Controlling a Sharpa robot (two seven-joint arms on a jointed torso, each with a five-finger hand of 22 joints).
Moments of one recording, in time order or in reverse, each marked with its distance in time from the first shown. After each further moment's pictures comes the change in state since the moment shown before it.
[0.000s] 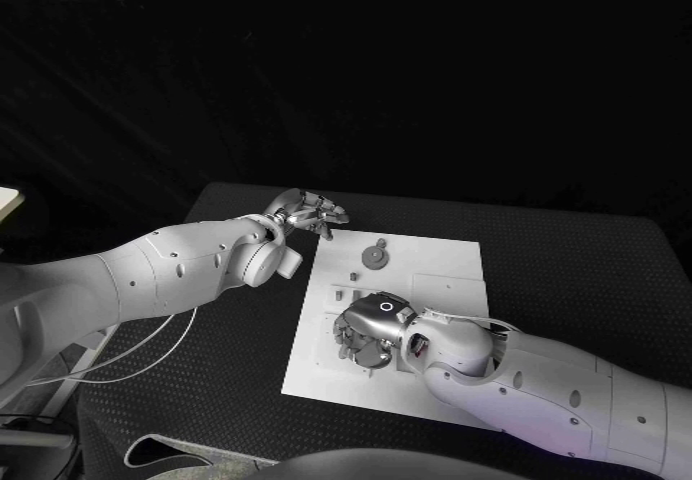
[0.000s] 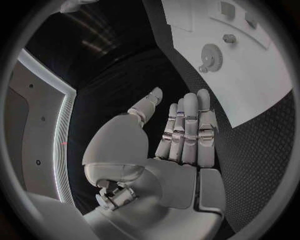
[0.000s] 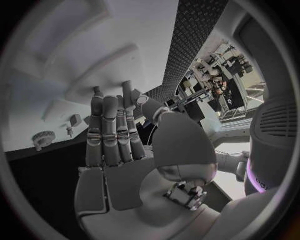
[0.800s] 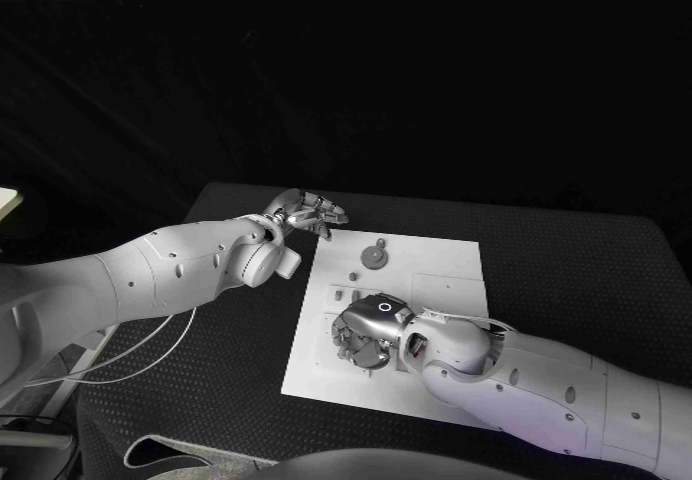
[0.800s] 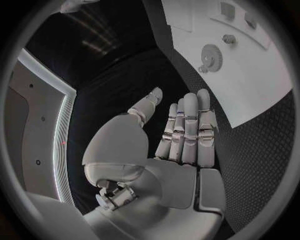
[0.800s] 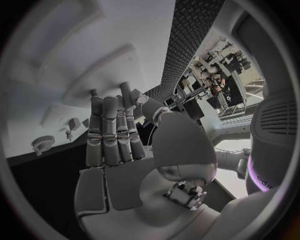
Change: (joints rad) left arm 0.000 -0.002 0.000 0.001 -0.001 0.003 0.000; left_hand 0.000 0.000 0.000 0.000 0.000 0.000 0.000 0.000 -0.001 0.000 0.000 0.000 -0.001 0.000 0.000 0.000 0.001 0.000 -0.001 0.001 -0.004 0.001; right arm 0.003 0.010 -0.011 -0.015 0.045 -0.006 0.019; right_hand 0.000 0.000 0.000 0.000 0.005 -0.001 0.000 -0.006 -0.002 -0.003 0.000 -0.001 0.000 -0.005 -0.002 0.000 0.000 0.013 0.000 0.000 0.000 0.001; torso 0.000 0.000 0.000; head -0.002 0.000
